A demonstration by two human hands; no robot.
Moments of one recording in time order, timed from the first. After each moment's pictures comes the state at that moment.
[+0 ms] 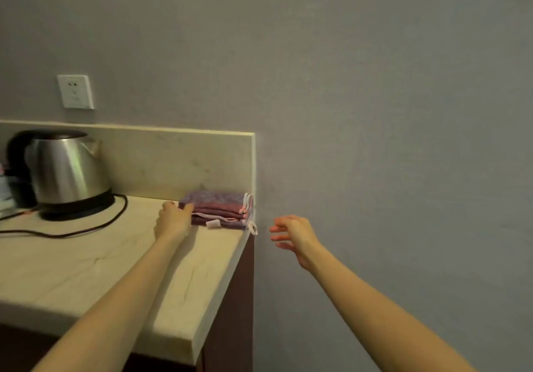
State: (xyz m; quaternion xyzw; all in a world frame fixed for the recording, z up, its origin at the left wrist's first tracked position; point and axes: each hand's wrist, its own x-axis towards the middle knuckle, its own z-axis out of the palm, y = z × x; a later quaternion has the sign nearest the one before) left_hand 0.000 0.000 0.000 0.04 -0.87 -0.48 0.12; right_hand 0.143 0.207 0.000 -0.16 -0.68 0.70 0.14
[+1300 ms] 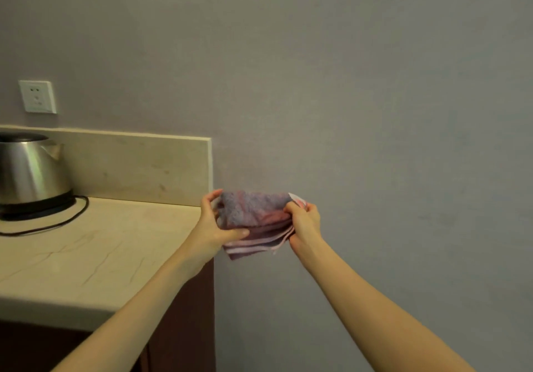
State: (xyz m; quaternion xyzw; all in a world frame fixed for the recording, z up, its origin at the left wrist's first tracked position) left_hand 0.194 0.094 0.032 -0.31 -0.63 -0.71 -0.07; right_hand 0.226 0.272 0.035 -0.19 -0.46 0.79 0.36
